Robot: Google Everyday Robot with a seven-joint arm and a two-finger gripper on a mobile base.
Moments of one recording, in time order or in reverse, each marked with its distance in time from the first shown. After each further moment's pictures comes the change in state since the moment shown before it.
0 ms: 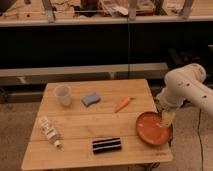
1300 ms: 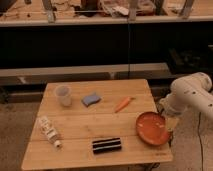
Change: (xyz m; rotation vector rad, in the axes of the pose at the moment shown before) arm 0.022 0.014 0.031 0.018 -0.029 0.005
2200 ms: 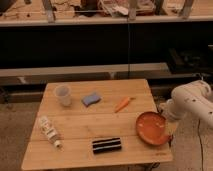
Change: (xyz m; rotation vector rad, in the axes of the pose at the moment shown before) arm 0.005 0.008 0.022 0.016 -0.011 -0.010
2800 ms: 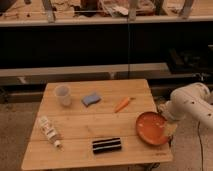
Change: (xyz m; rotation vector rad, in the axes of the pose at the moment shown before) arm -0.003 0.004 0.009 0.003 -0.003 -0.009
